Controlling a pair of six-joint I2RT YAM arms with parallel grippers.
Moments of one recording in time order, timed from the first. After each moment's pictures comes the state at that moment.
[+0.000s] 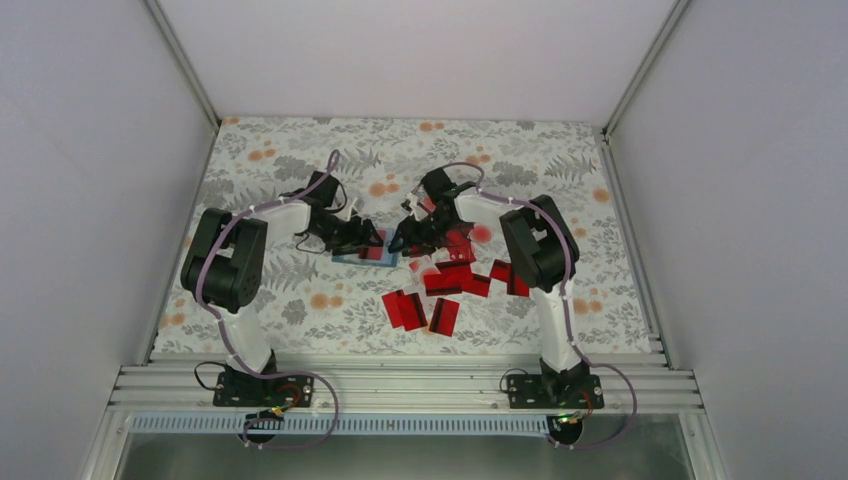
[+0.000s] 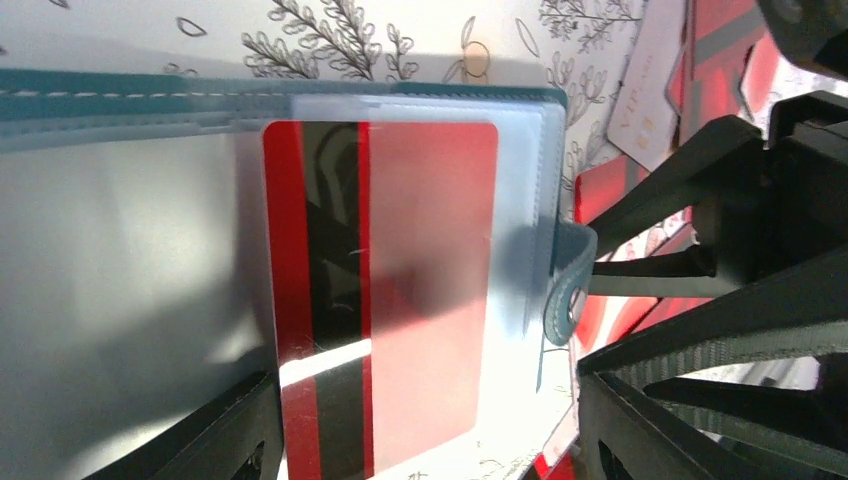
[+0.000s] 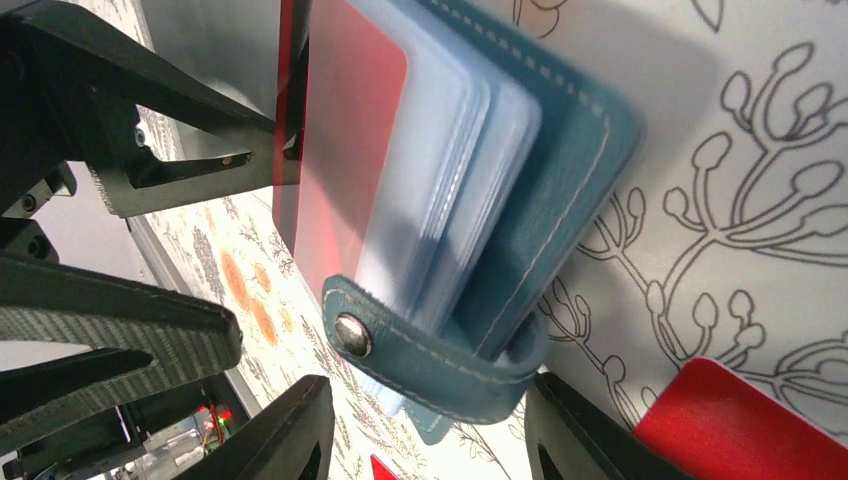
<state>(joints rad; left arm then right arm) -0.28 1.84 1.06 -0.47 0.65 -0.35 0.55 2.19 1.50 -0.61 -0.80 0.37</state>
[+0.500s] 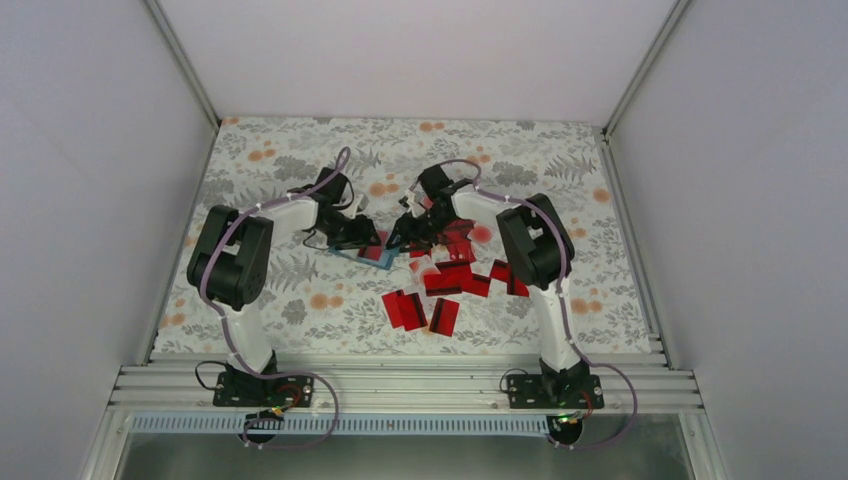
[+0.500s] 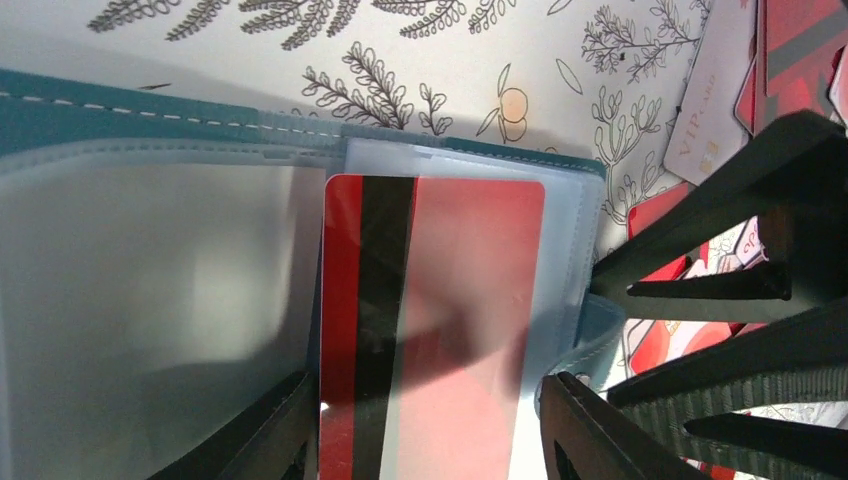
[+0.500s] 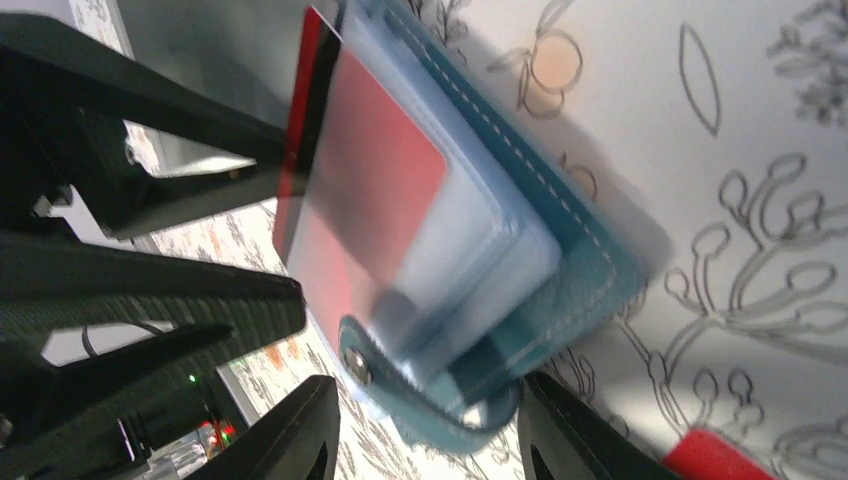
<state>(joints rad) -0.31 1.87 1.12 -0.51 0.51 -0.31 0.56 2.22 1.55 -0.62 -0.79 0.38</state>
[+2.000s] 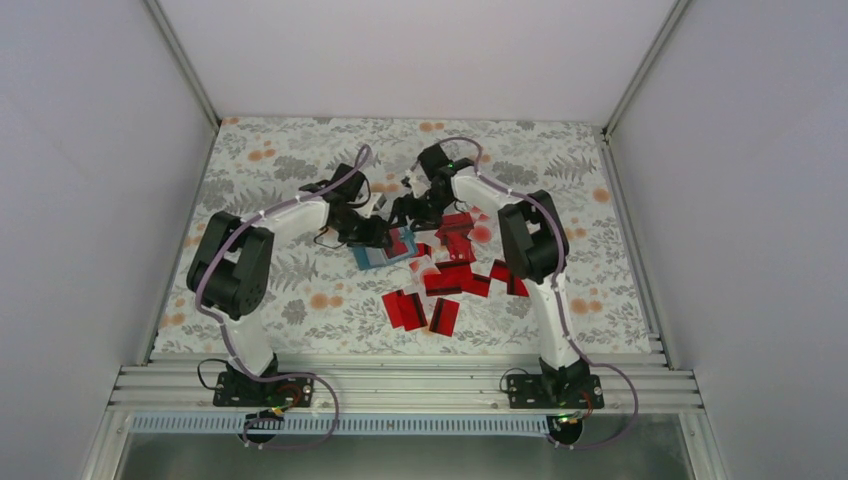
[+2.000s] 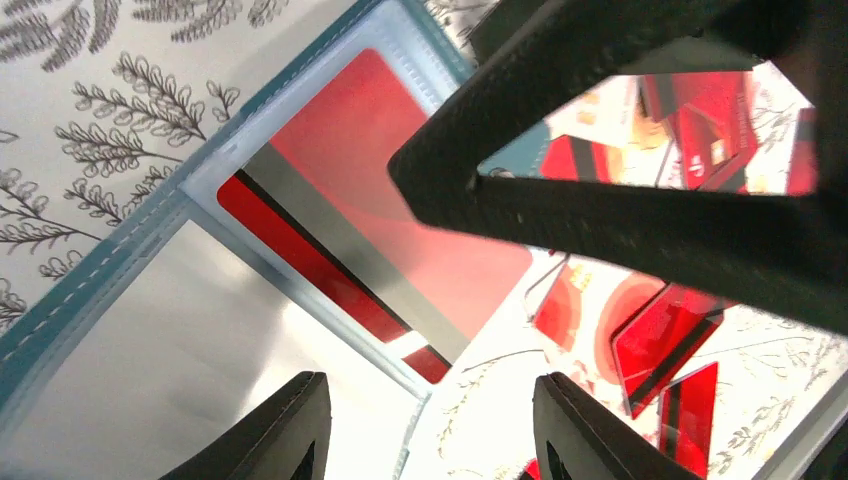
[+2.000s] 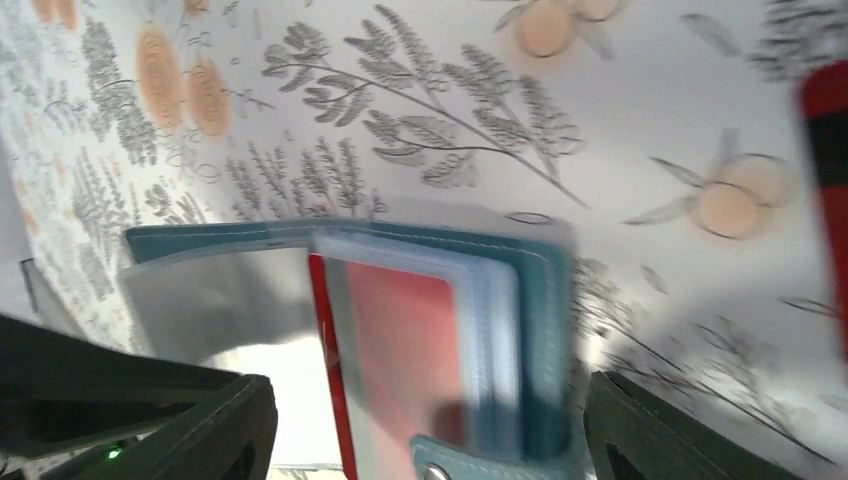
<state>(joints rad) -0.42 1.83 1.19 -0.59 0.46 -0.26 0.52 2.31 1.81 -0.77 -0.64 0.32</state>
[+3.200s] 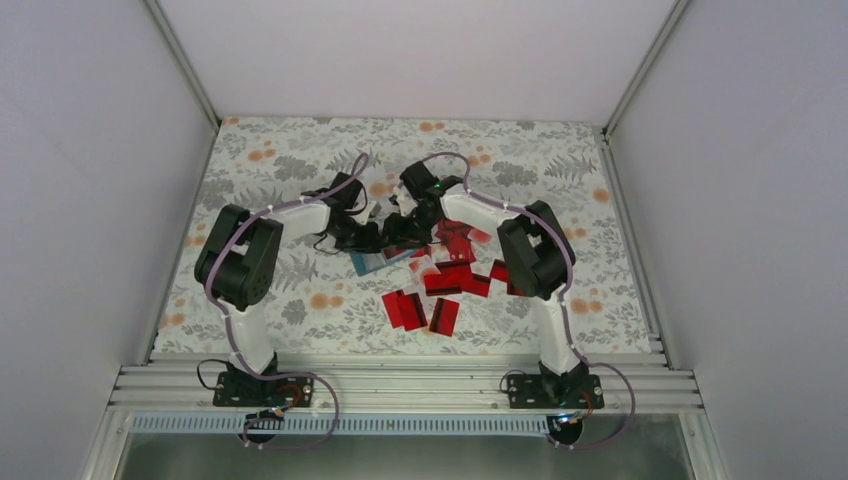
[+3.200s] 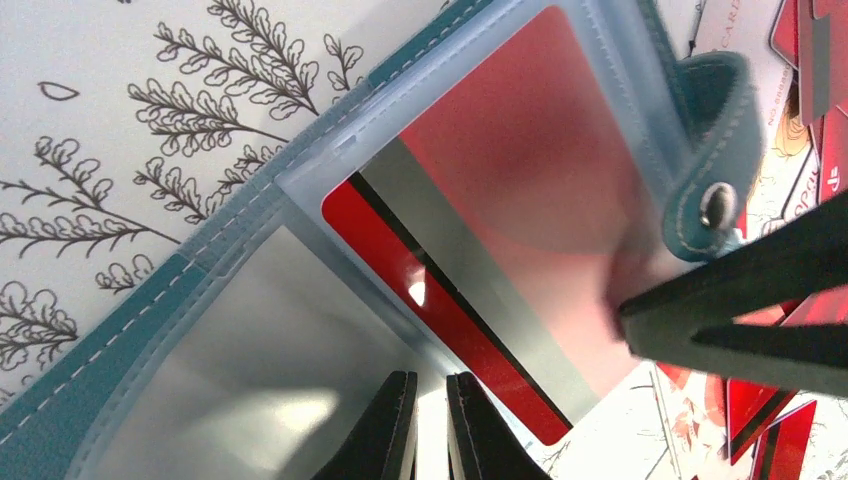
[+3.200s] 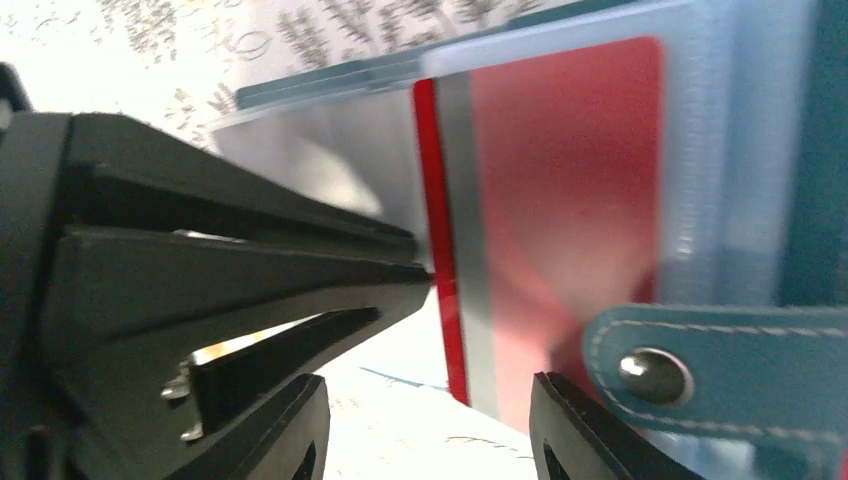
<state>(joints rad) -0.40 1.89 1.13 -0.51 0.43 -0.26 0.65 2.15 1.61 -0.69 -0.57 0.48</state>
